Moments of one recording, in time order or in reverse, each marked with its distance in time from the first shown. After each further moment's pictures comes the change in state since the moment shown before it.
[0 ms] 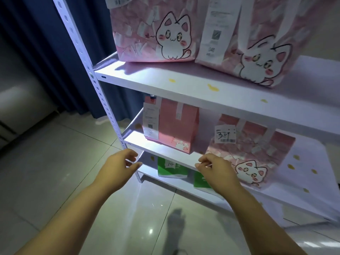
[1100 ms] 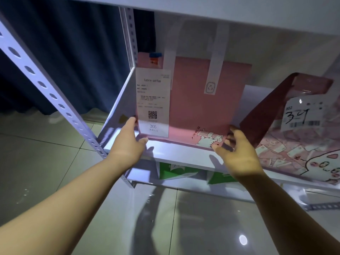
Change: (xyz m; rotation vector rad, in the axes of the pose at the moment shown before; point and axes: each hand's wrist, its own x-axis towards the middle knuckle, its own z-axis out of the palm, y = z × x) left_hand 0.236 -0.105 0.110 -0.294 -0.145 0.066; right_hand 0.163 0.043 0.144 0.234 0.353 0.228
